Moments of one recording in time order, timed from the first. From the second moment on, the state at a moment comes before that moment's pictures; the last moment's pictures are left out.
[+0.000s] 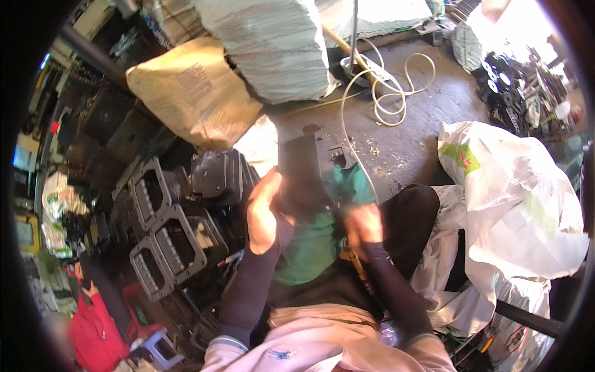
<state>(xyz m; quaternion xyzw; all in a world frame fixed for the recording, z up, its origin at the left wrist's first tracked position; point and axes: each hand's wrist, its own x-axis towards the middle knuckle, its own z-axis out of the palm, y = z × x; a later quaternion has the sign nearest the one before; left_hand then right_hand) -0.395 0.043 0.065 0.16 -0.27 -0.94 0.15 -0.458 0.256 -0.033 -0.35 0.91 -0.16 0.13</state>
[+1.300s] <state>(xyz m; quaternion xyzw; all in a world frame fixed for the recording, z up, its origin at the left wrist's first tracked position) -0.366 0.058 0.016 0.11 -0.45 -0.88 0.09 -0.464 0.249 0.054 -0.31 0.75 -0.58 0.05</state>
